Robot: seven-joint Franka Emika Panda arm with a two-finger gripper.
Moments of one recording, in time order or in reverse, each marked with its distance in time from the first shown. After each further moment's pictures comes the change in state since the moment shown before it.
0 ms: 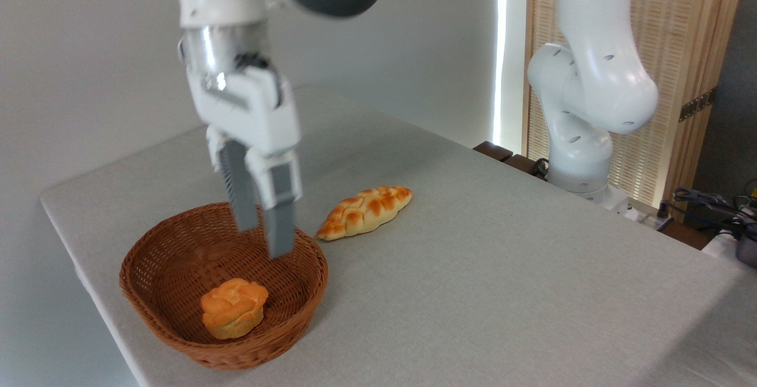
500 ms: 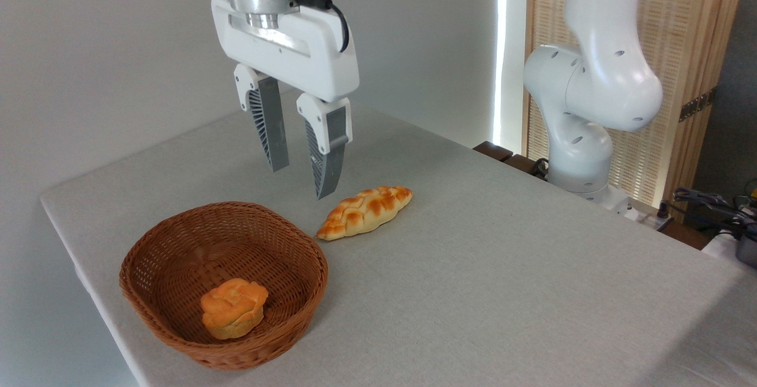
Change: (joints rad) arm 0.135 -0.084 -0.071 0.048 -0.151 -0.216 0.000
